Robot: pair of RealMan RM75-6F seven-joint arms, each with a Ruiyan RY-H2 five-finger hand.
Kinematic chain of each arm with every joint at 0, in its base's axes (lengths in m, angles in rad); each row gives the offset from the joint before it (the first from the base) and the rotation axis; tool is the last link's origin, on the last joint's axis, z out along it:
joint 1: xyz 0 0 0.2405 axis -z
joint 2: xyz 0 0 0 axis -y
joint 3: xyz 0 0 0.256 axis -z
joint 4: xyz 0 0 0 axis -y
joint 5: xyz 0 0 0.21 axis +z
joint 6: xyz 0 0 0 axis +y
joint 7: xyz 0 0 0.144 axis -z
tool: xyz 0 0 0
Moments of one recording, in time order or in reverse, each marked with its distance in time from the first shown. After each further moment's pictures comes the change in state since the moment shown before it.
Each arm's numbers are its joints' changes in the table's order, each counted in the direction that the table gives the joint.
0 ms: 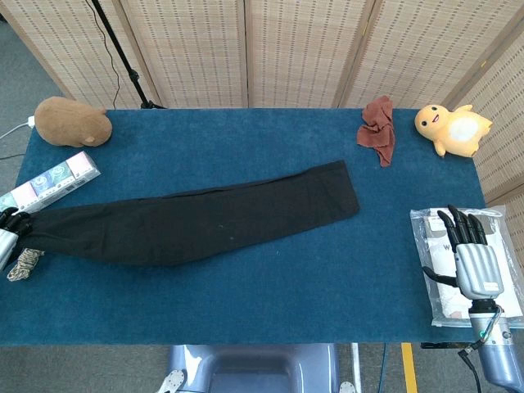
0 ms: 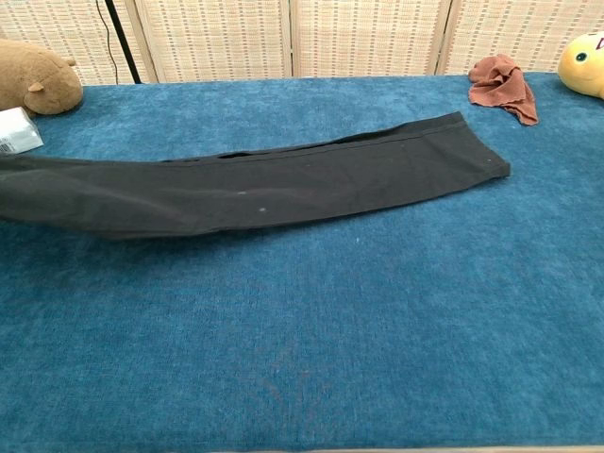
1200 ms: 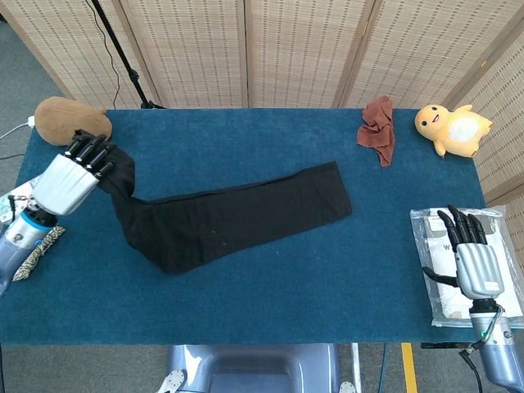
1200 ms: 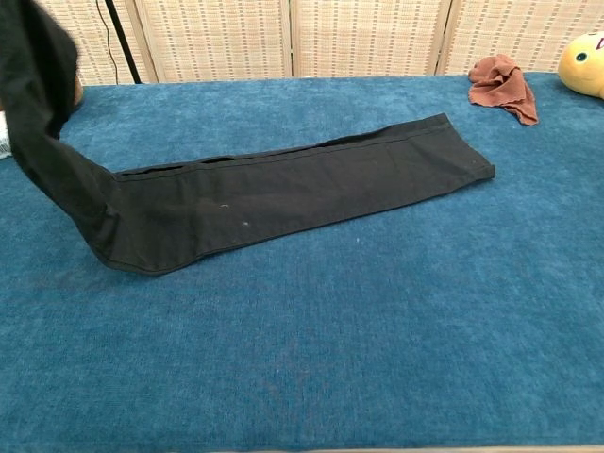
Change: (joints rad) left arm 0.456 0.031 0.056 0.082 0.005 0.186 -0.172; right arm -0.001 -0.013 0.001 0.009 -0.002 -0.004 -0.023
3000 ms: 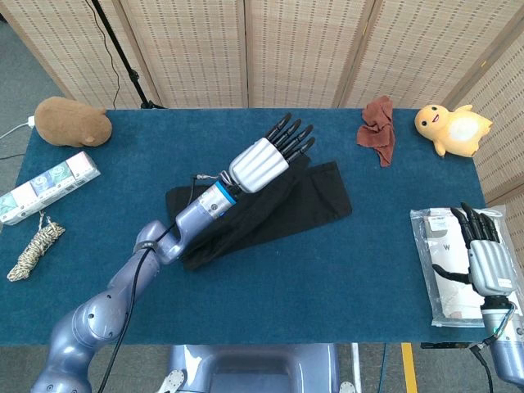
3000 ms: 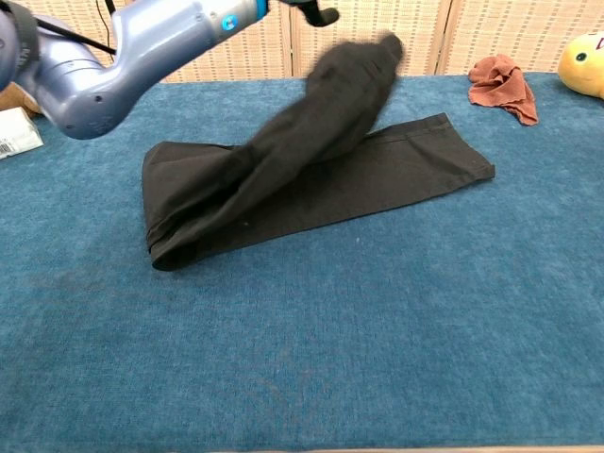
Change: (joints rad) left arm 0.624 0.361 0.163 0.126 -0.087 -0.555 -0.508; right arm -0.002 -0.030 -0.013 -0.024 0.042 -0.049 -0.087
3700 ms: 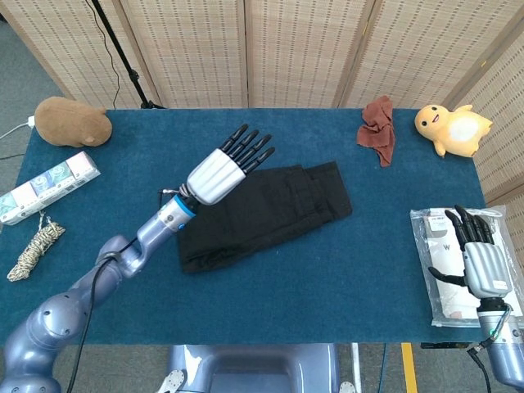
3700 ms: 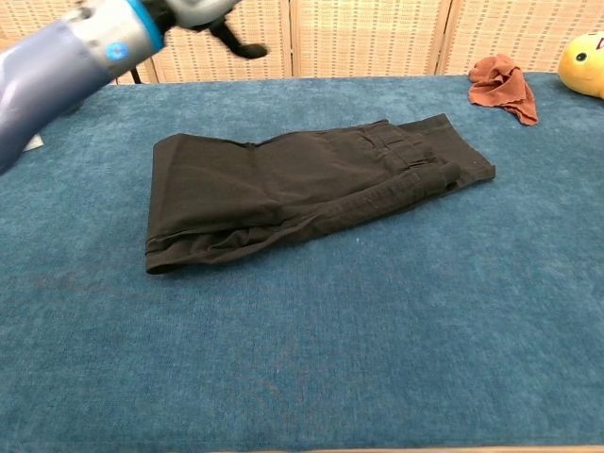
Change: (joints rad) left arm -0.250 -0.170 -0.090 0.234 0.034 0.184 0.188; right arm 0.000 -0.001 0.012 0.023 -0.018 0.002 0.025
